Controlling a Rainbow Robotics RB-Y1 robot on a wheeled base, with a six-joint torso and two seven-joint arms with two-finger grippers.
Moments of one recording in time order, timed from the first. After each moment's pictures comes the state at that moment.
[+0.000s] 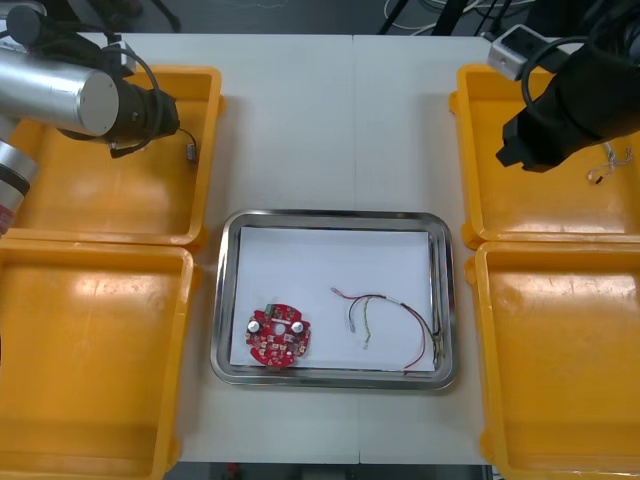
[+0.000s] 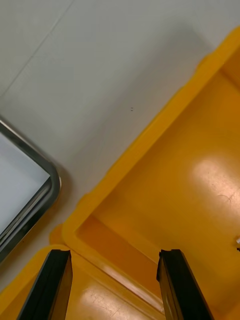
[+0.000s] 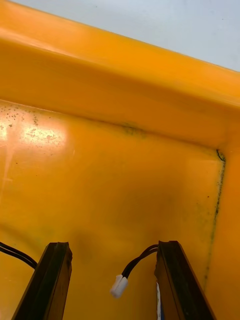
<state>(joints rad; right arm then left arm) -0.78 -0.67 0.05 -1.91 -0.73 1.92 1.71 -0.82 0.61 -0.22 -1.18 0.59 1.02 -1.11</state>
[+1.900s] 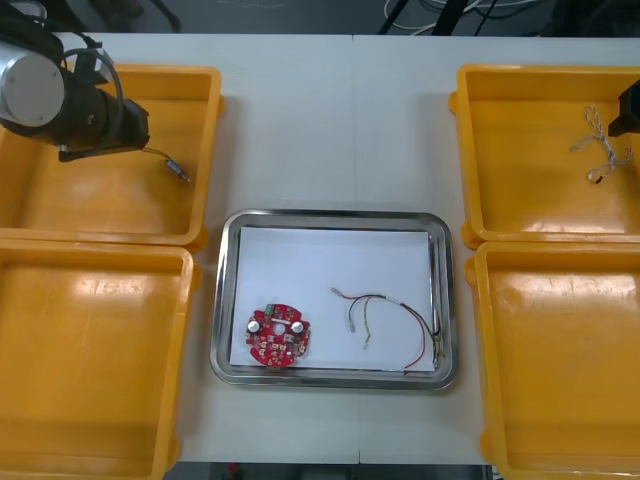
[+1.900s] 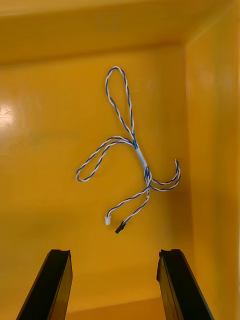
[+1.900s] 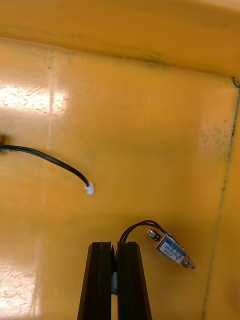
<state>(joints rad) -0.97 -0.73 -0.19 -0.93 -0.47 1.48 1.63 -0.79 0.86 -0.36 -1.36 0.87 1.17 -1.11</state>
